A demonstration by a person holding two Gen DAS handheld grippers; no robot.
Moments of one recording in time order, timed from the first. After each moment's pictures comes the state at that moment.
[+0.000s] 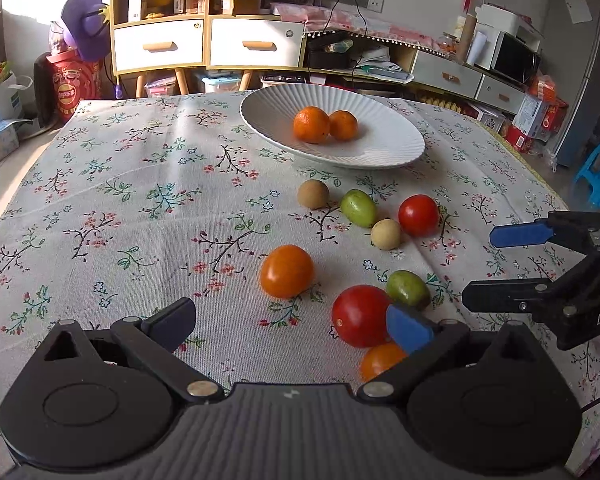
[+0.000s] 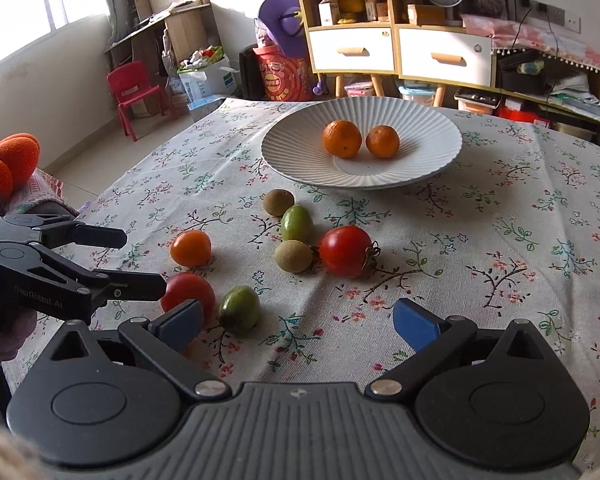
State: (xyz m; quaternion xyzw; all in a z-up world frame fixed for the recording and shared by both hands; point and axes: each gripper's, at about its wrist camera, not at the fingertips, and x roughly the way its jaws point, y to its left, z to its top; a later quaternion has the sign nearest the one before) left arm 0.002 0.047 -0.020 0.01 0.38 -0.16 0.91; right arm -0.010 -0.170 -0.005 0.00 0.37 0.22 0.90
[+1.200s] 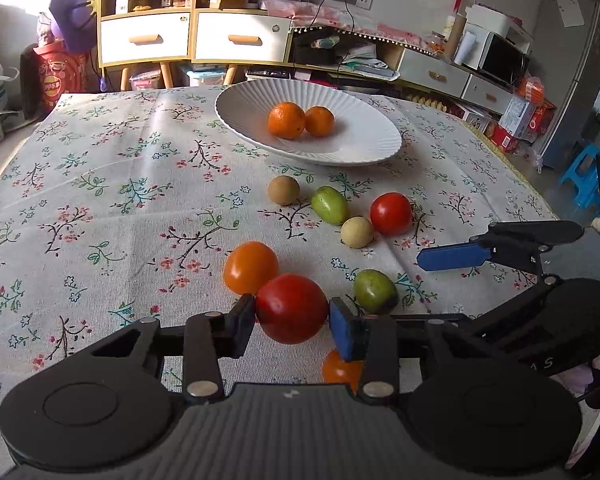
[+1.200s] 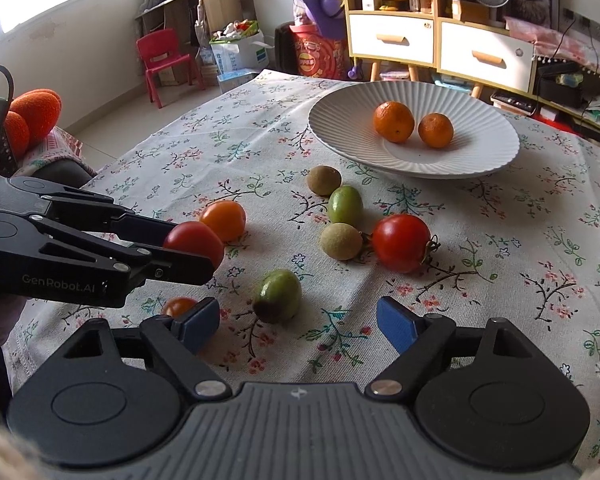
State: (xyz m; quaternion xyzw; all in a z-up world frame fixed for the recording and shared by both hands) left arm 0.003 0.035 -0.017 0.00 0.40 -0.18 0.90; right arm -0.008 -0.143 -0.012 -0.04 0.39 0.26 0.88
